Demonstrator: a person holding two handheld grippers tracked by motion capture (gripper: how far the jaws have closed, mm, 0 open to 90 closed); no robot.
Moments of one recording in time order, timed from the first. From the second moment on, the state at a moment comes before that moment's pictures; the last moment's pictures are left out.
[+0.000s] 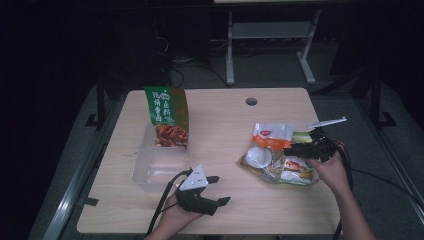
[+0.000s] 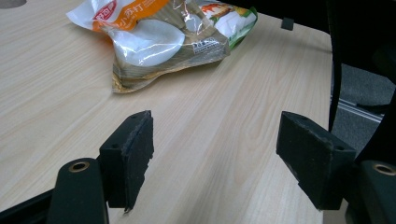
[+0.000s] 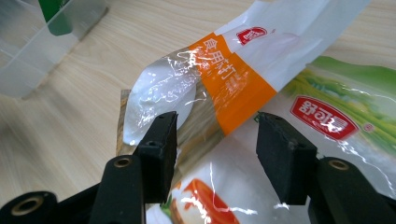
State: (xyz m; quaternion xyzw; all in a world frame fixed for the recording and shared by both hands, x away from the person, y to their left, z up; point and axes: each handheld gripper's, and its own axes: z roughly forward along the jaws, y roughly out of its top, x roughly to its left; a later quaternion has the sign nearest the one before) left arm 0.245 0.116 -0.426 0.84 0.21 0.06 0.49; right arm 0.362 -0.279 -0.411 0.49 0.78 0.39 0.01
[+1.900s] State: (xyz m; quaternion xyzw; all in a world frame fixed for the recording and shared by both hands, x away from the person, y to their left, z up) left arm 0.253 0.112 -0.430 0.84 0.23 0.05 0.49; right arm 0.375 -0.239 -0.401 0.44 0.79 0.43 0.01
